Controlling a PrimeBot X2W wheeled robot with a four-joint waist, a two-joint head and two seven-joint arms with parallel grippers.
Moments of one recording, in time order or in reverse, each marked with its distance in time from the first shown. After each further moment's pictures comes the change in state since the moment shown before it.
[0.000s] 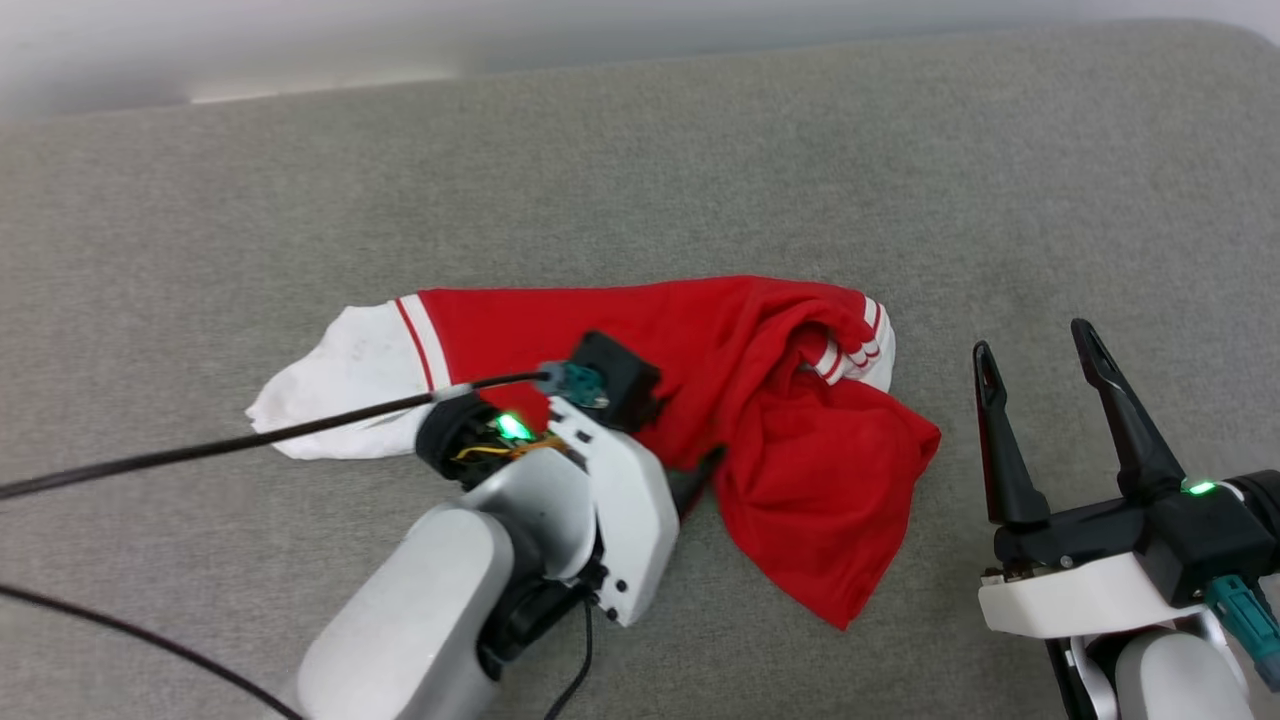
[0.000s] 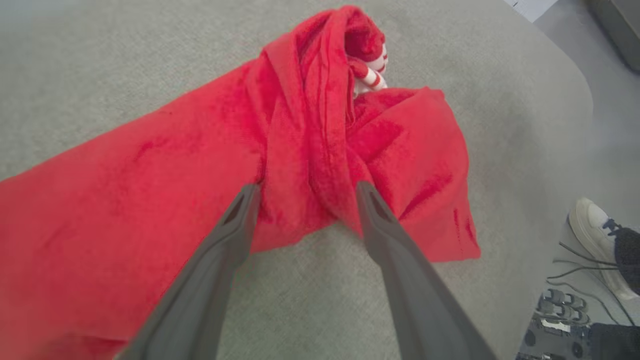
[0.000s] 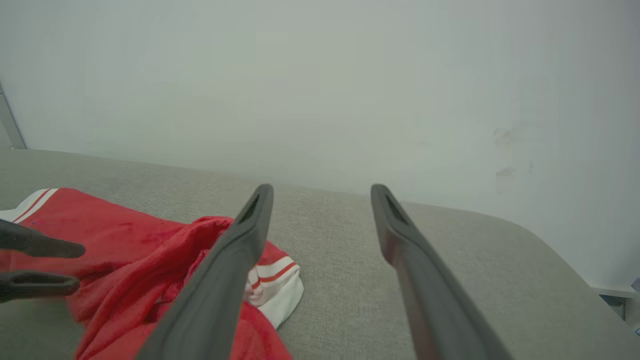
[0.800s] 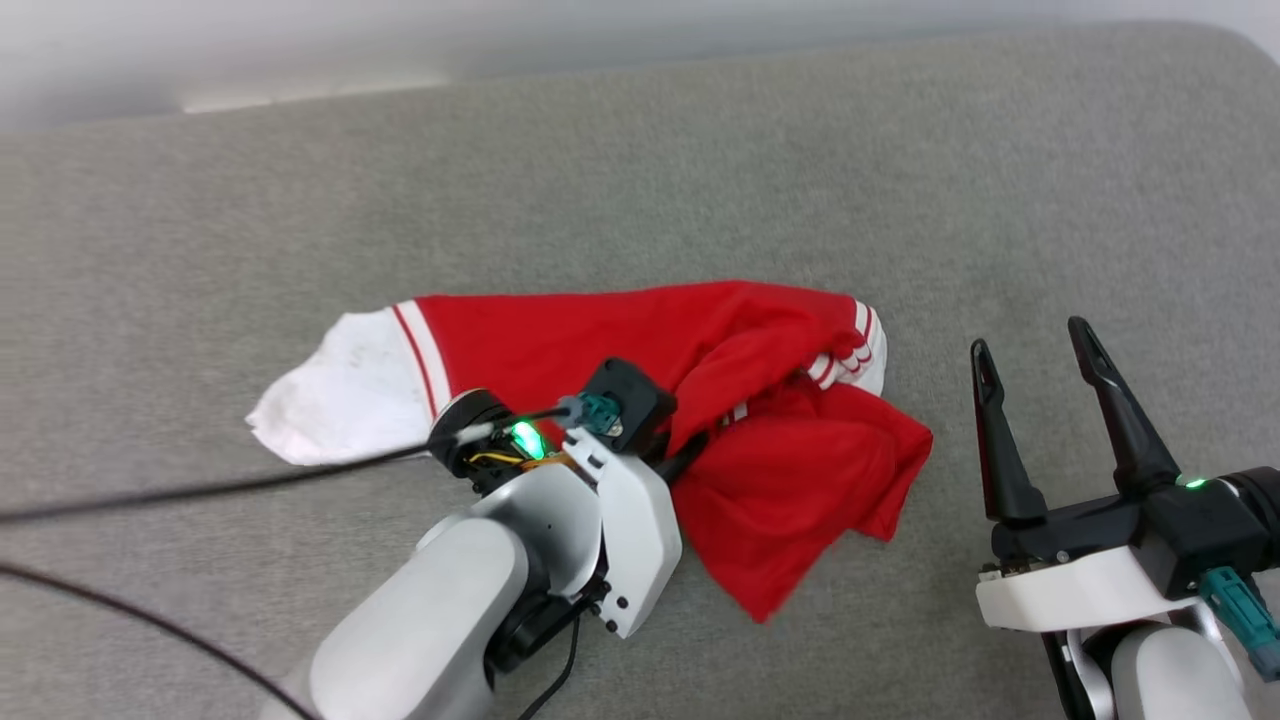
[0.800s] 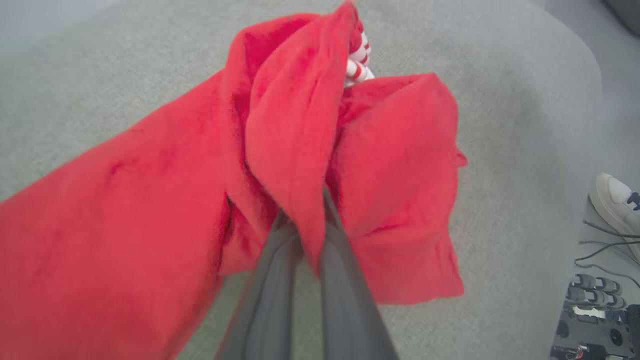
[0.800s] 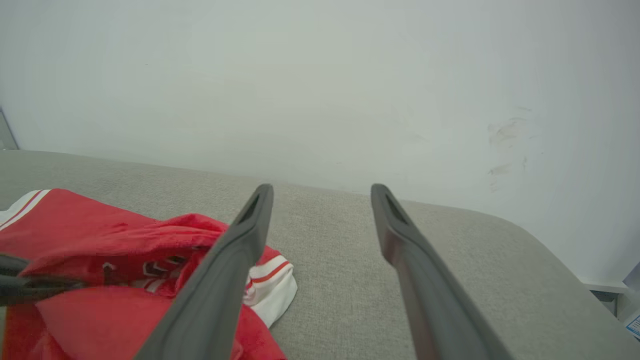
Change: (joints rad) left arm -0.075 0.041 -0.159 0.108 -0.013 0.002 -0.129; right arm -0.014 0.000 -0.001 0.018 0.004 0.000 0.000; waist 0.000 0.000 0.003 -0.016
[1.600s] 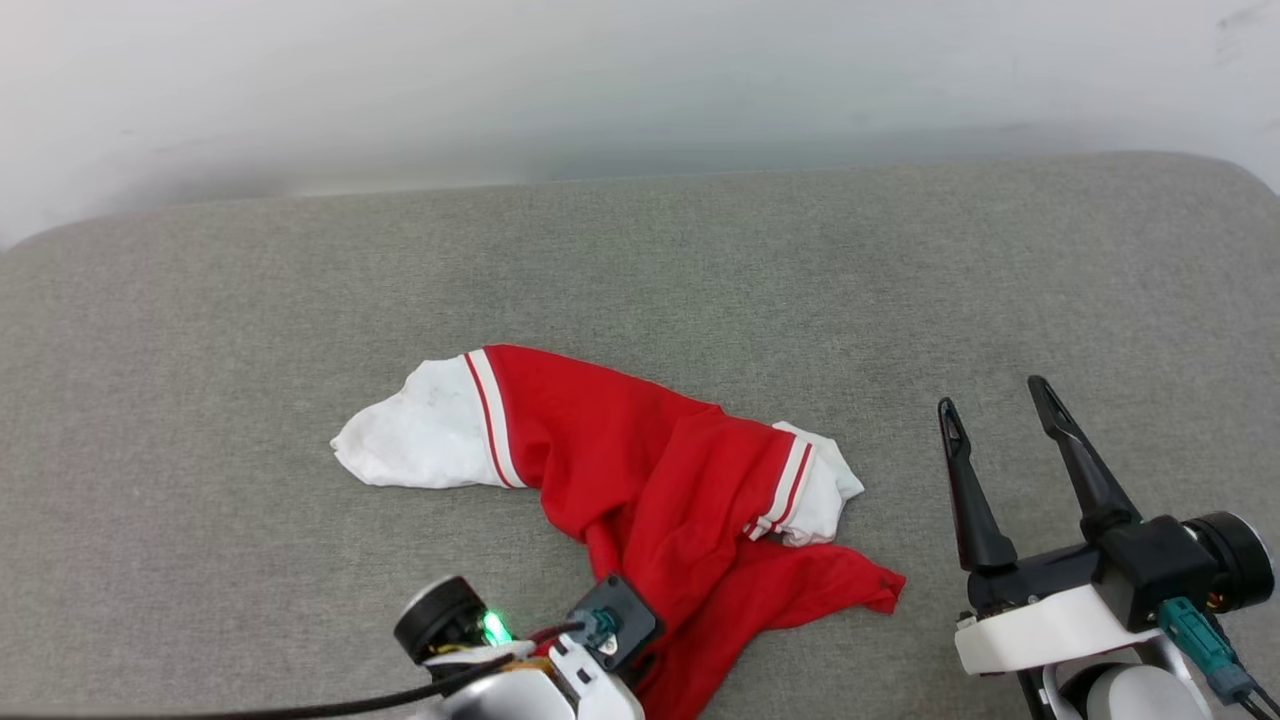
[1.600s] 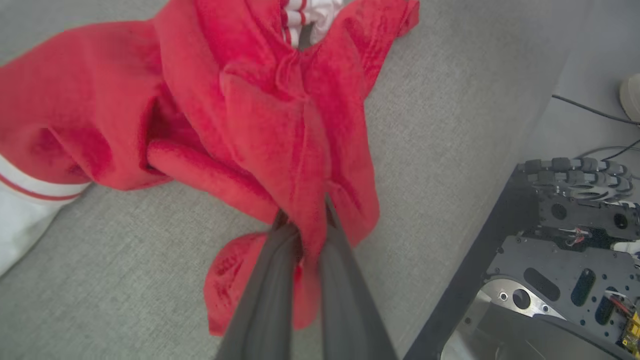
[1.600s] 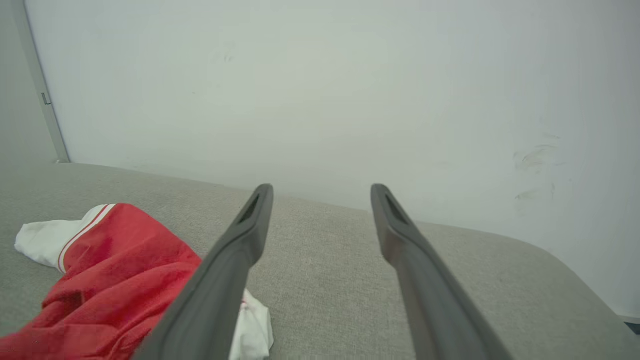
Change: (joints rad) left arm 0.274 0.207 -0.102 -0.308 0.073 0.091 0.140; right arm 0.056 0.000 0.028 0.052 0.006 0.000 0.000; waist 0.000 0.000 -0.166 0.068
